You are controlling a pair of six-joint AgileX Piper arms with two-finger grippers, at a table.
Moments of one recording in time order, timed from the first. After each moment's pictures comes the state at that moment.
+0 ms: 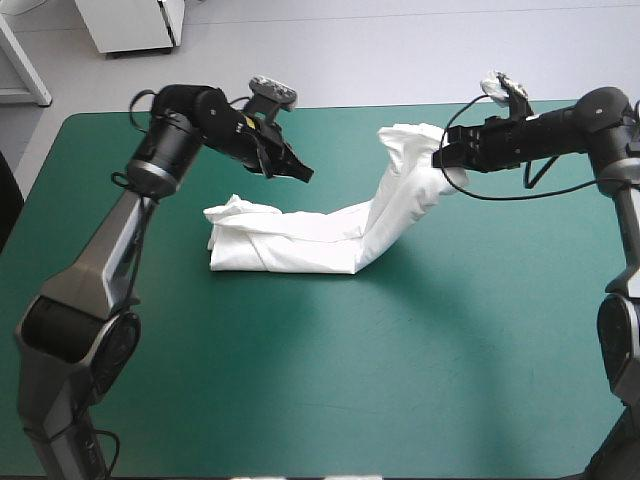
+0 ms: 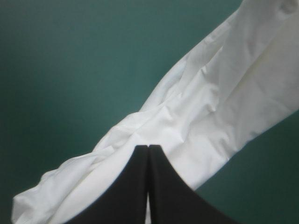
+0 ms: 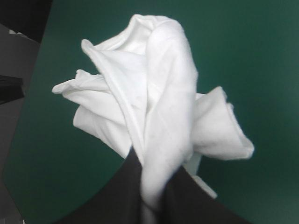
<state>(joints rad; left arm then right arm) -0.38 1.90 -2.11 -0.27 1.24 0.31 -0.06 1.84 -1.77 0.90 1.23 -0.40</state>
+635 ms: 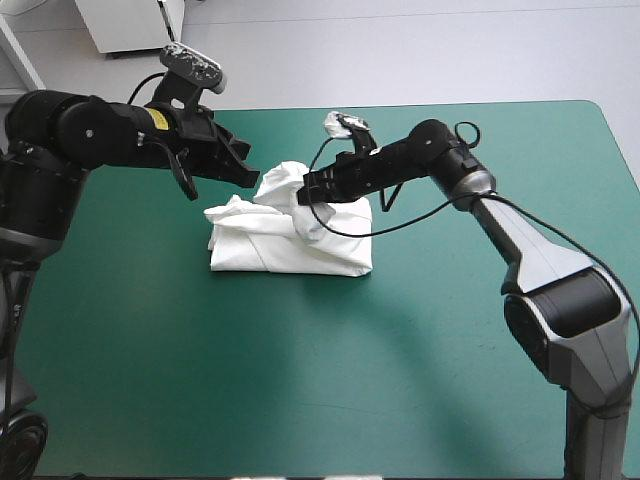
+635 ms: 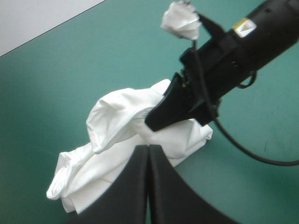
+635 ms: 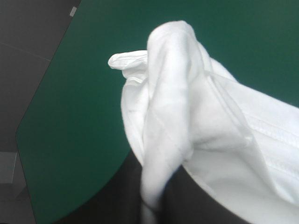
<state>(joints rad) -0.37 1.51 -1.95 -0.25 1.26 0.30 0.41 2.04 -1.88 0.94 0.99 -0.42</state>
